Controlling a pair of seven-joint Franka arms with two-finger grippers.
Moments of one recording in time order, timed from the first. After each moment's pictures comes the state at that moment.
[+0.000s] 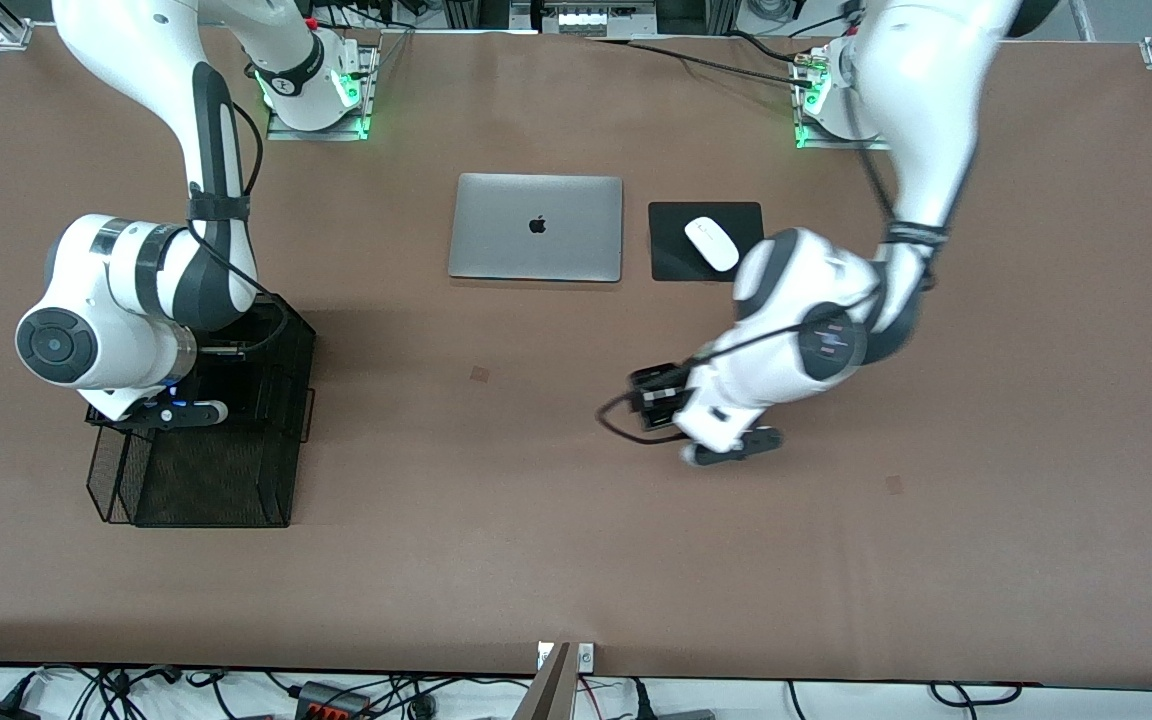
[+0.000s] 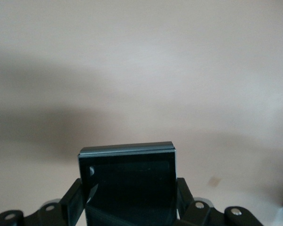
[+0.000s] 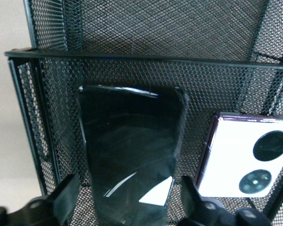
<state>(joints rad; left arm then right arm) -0.49 0.74 -0.02 -1.29 -0.39 2.15 -0.60 0.74 0.58 -0.79 -1.72 0.26 1.85 -0.19</state>
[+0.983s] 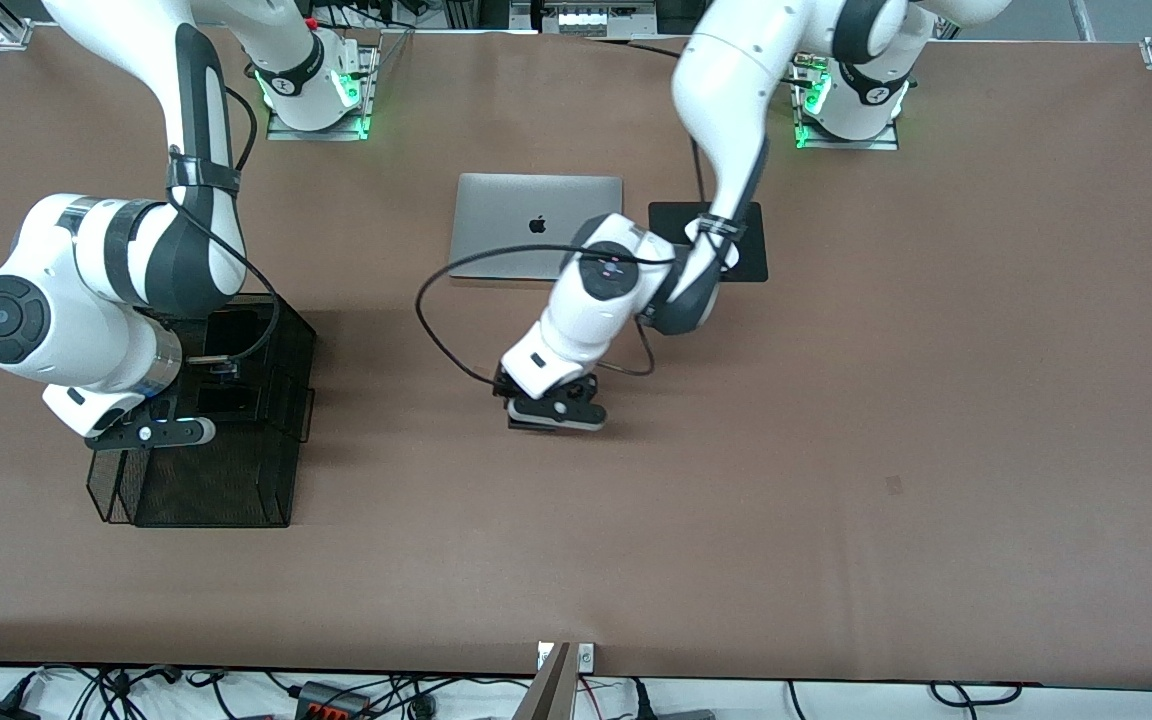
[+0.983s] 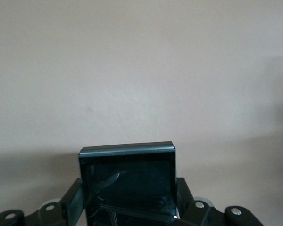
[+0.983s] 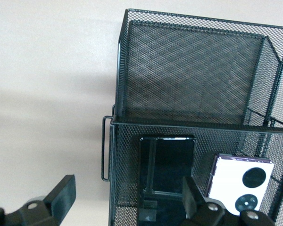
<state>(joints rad) -0.99 1.04 0.39 -1.09 -0.61 2.40 -0.44 0.74 0.56 -0.79 -1.57 0.33 1.86 -0.19</state>
